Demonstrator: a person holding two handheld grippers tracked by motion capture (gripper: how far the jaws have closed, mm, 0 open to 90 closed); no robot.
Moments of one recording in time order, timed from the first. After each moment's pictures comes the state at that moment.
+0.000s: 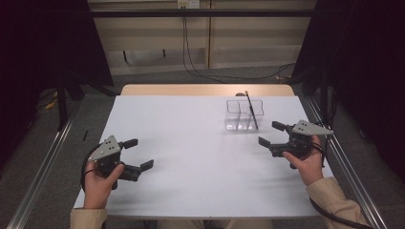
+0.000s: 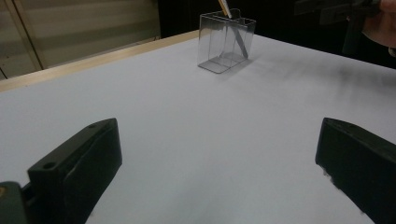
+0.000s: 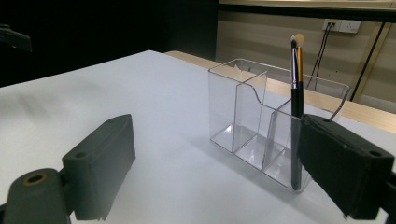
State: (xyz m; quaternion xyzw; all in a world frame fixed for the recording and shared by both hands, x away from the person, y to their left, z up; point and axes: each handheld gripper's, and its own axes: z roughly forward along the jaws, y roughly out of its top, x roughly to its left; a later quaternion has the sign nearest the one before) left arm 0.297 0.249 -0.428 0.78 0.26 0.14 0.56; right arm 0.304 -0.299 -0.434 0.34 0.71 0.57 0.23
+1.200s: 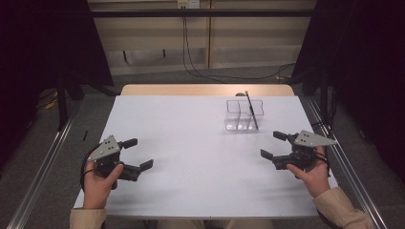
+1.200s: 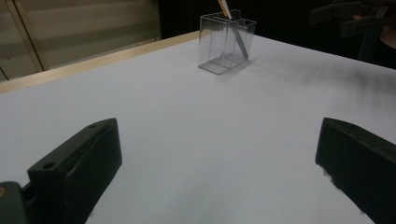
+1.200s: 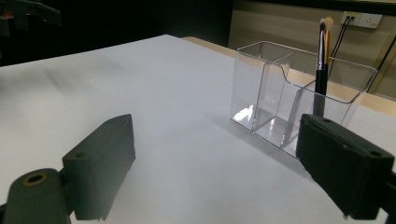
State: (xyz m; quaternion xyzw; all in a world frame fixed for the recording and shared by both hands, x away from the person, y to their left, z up) left arm 0.297 0.249 -0.427 0.77 0.26 0.14 0.56; right arm 0.275 -0.300 -0.438 0.32 0.74 0.55 0.22
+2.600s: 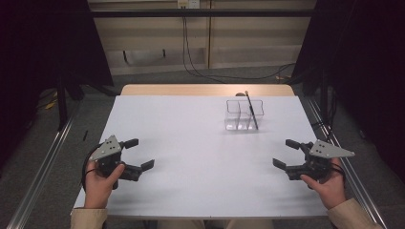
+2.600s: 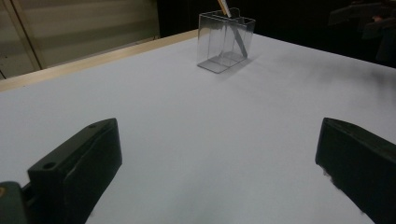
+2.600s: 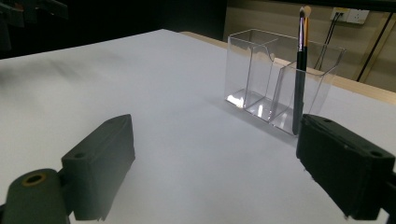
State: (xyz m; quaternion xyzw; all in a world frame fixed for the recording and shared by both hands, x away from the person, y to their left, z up) left arm 0.298 0.247 -0.429 0.78 0.26 0.14 0.56; right arm 0.243 -0.326 -0.440 0.33 0.74 0.55 0.22
